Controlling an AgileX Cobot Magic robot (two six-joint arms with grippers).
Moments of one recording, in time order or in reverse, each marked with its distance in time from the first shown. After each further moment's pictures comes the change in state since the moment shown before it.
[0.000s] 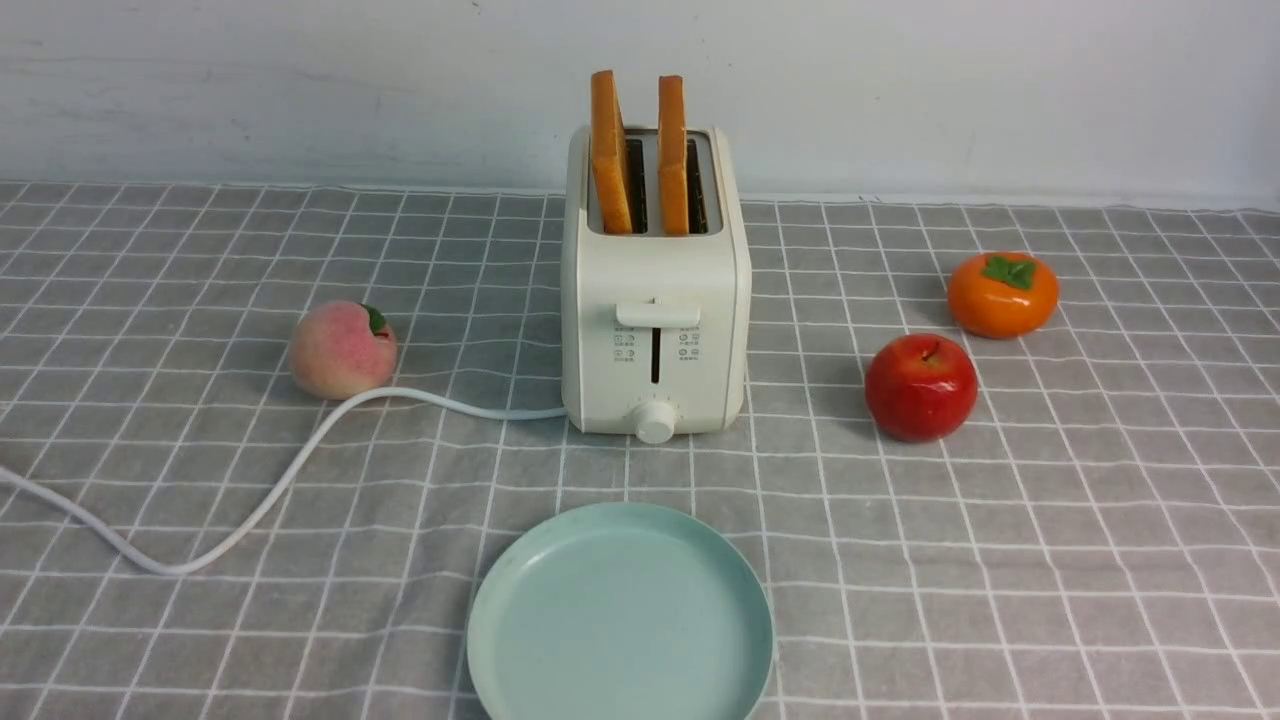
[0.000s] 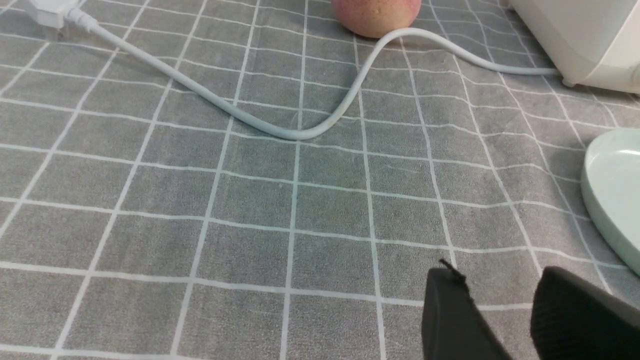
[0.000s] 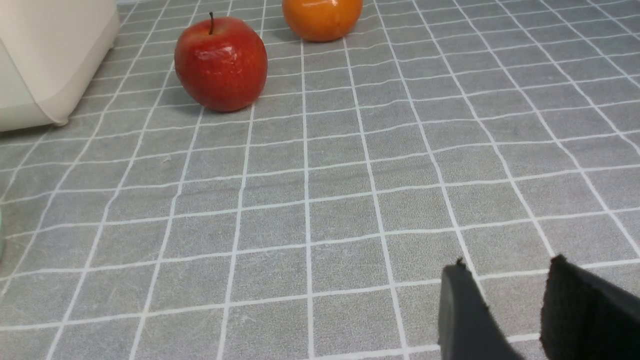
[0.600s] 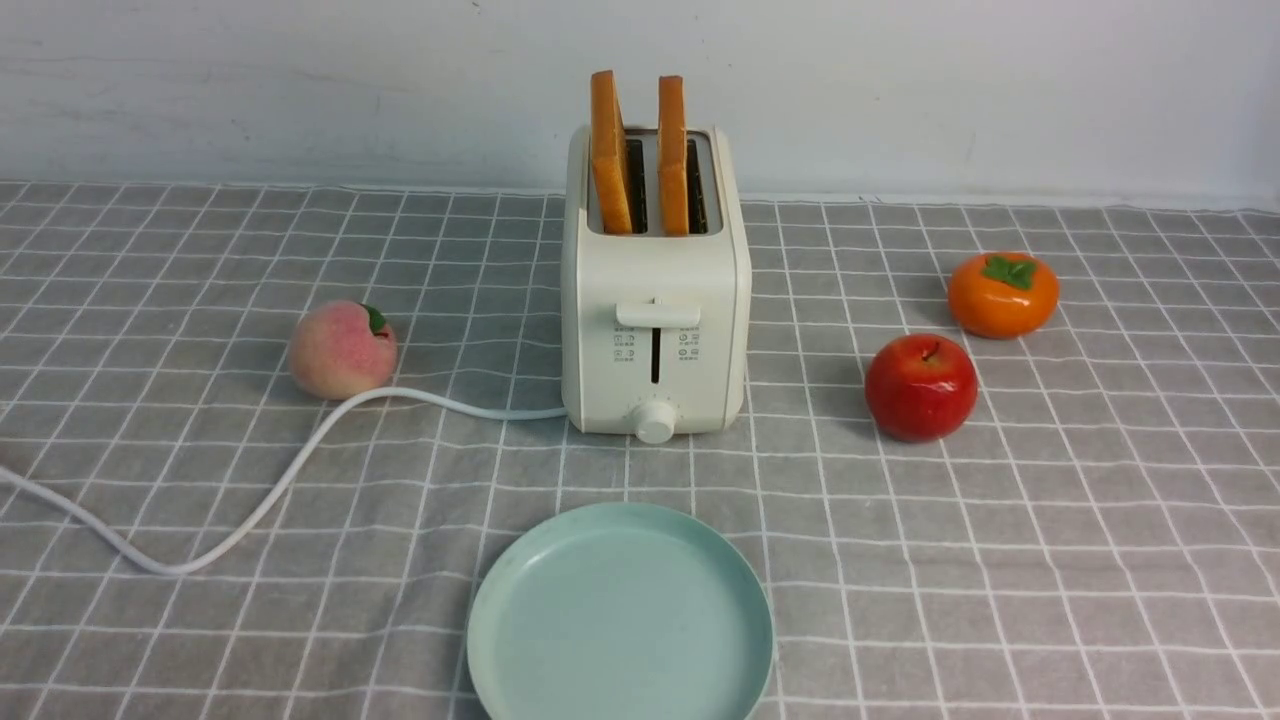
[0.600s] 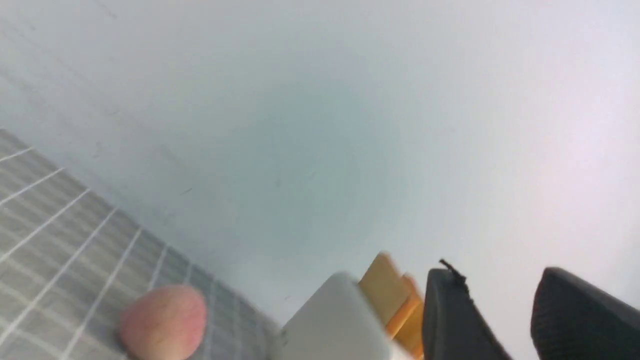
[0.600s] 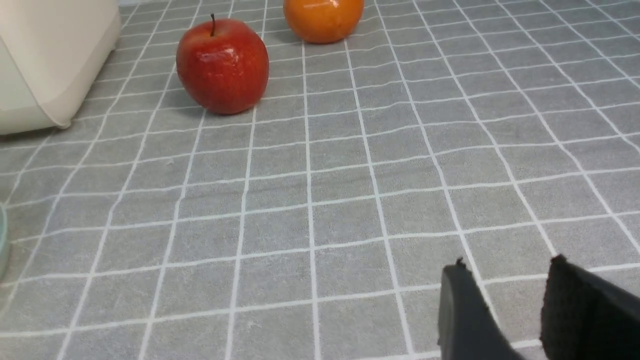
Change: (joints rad) right arm 0.000 0.000 0.006 0.025 -0.065 0.028; left arm 0.000 0.000 0.000 -0.224 -0.707 -0.359
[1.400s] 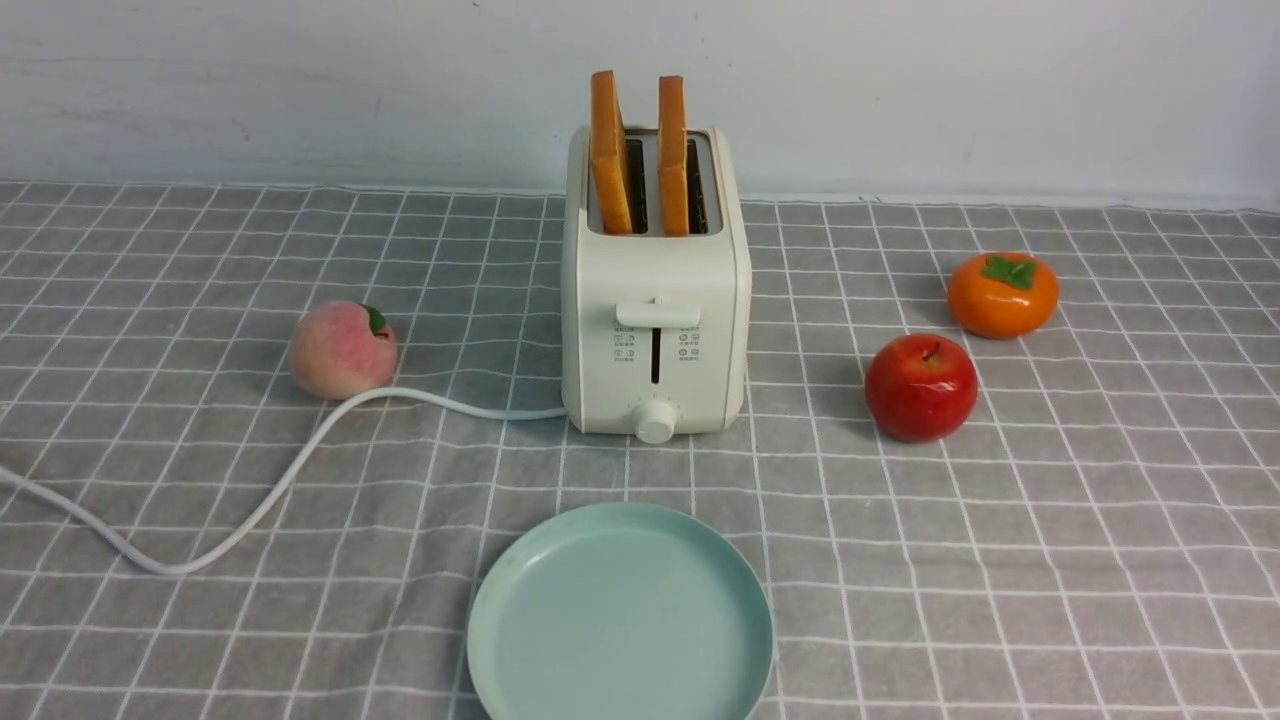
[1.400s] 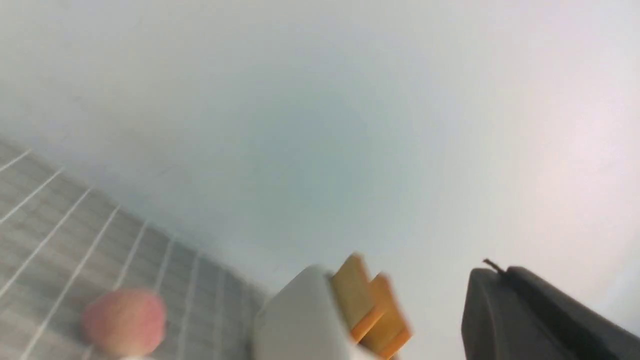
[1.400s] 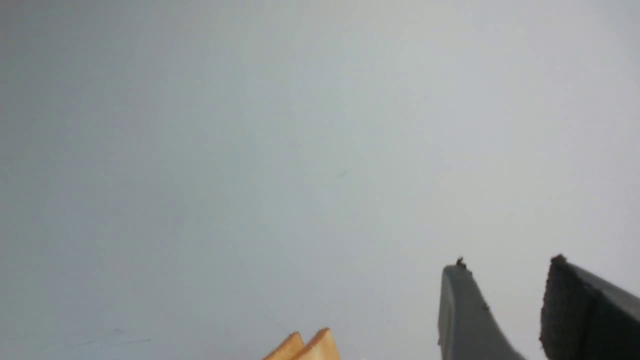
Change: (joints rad) right arm 0.000 -0.001 0.000 -0.129 -0.892 0.232; left arm 0.000 0.445 -0.597 0.170 0.483 -0.111
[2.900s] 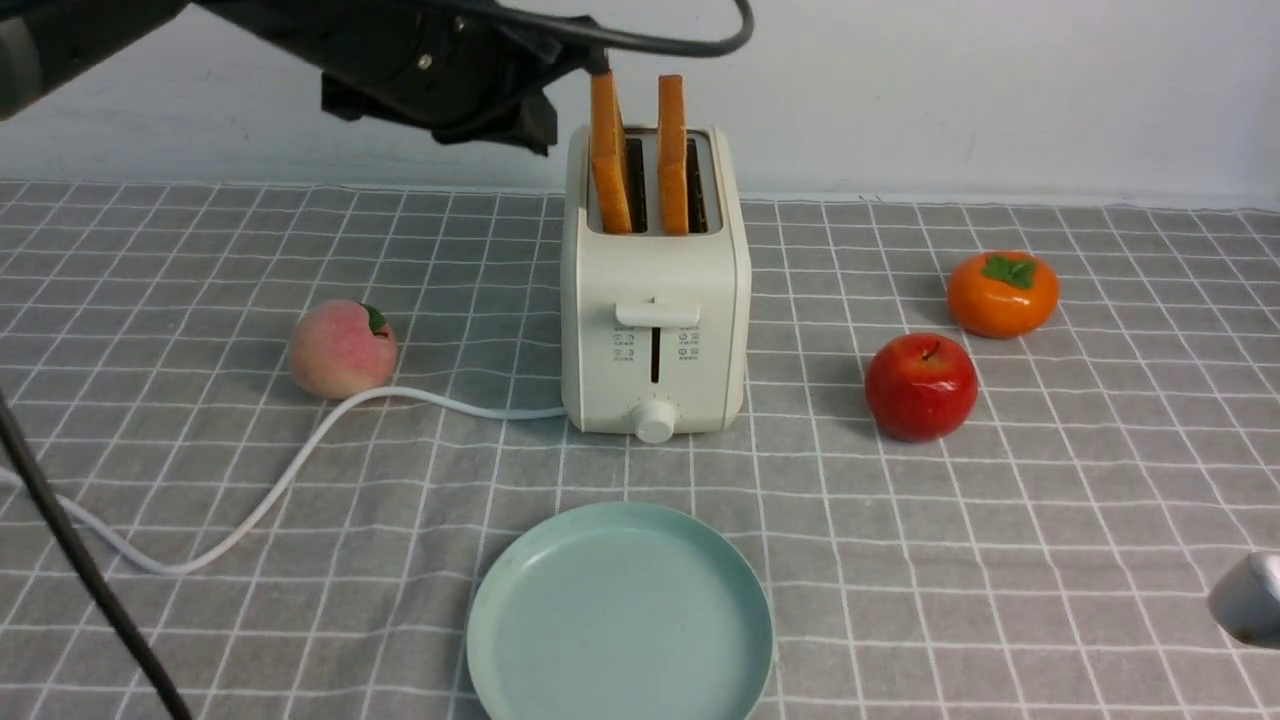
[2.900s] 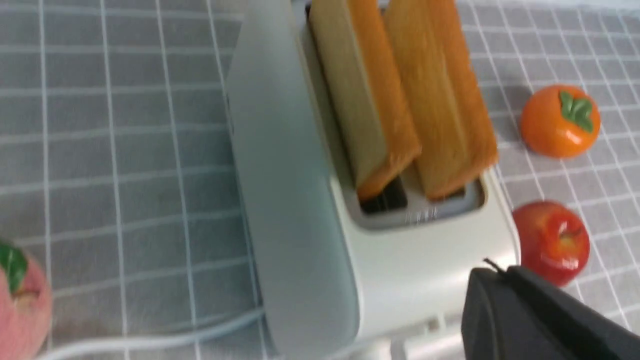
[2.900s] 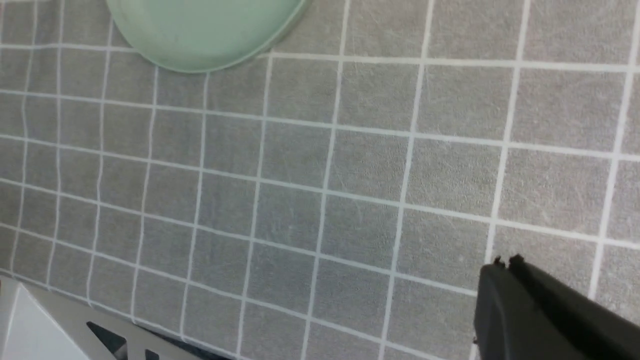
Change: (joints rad) right arm 0.317 0.799 -0.532 0.758 1.413 -0.486; left arm -0.247 1.331 -1.210 -0.207 0.555 0.558
